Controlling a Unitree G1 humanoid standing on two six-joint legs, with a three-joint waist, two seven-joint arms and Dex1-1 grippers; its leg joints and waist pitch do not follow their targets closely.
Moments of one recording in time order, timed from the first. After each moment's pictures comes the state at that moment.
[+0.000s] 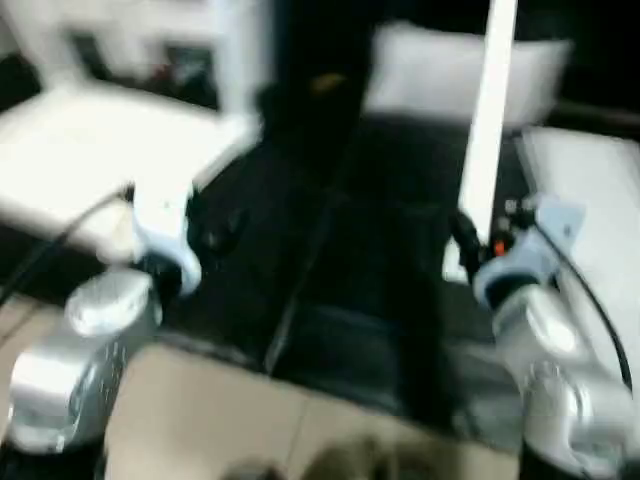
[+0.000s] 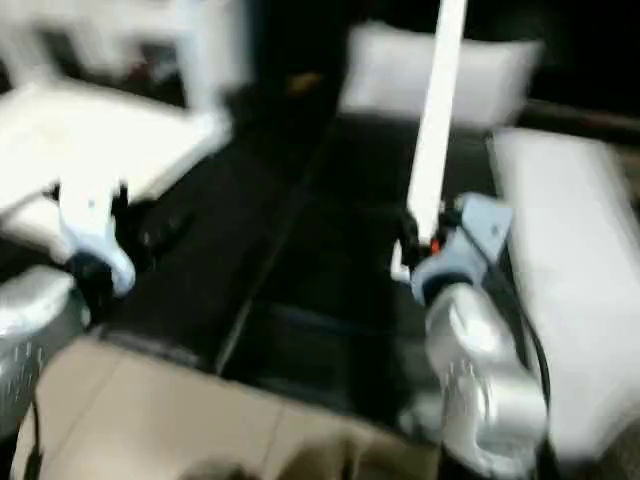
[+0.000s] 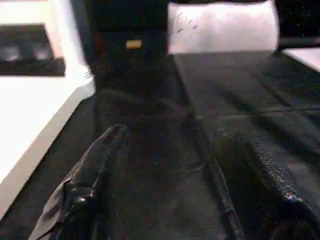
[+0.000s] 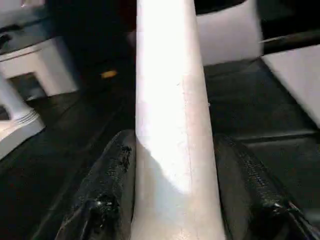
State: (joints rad) left arm -0.19 0.40 0.07 -0.47 -0.42 0.77 -0.11; right arm -0.17 0.07 -0.22 -0.53 0.23 0.80 -0.02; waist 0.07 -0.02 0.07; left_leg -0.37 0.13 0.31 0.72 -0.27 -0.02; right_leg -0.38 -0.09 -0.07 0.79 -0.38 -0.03
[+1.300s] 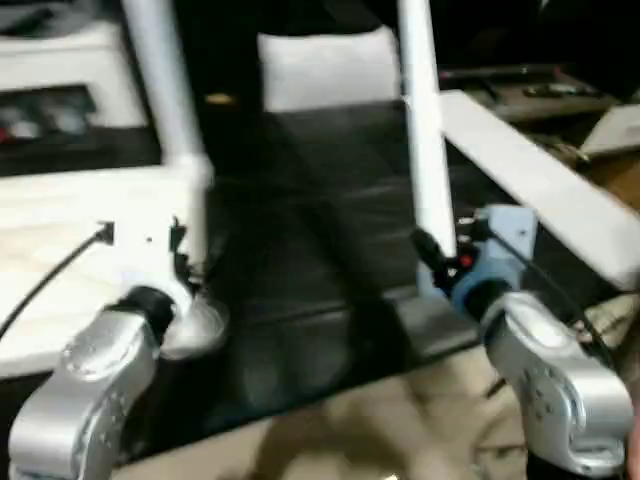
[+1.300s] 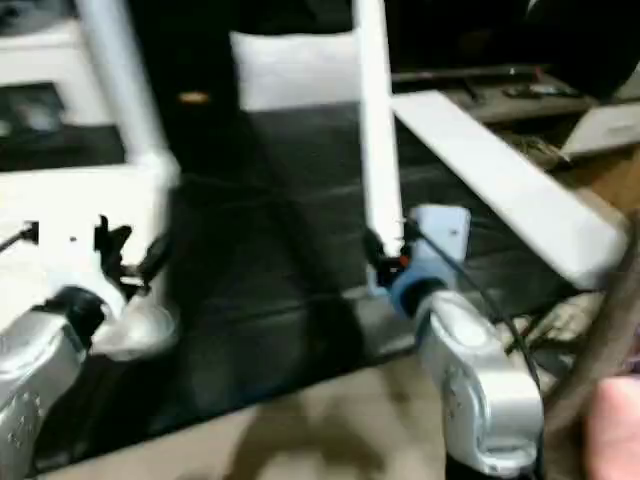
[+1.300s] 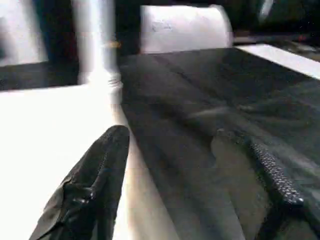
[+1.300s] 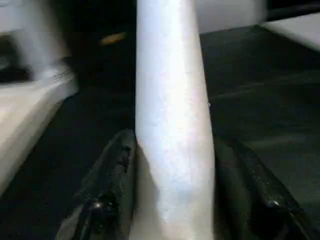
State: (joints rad) left arm -0.04 0.30 0.11 -0.58 -0.34 0.74 -0.04; right arm -0.17 -0.02 -0.03 -0.50 0.27 0.90 0.08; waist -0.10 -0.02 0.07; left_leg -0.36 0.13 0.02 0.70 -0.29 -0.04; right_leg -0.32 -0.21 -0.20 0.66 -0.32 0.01
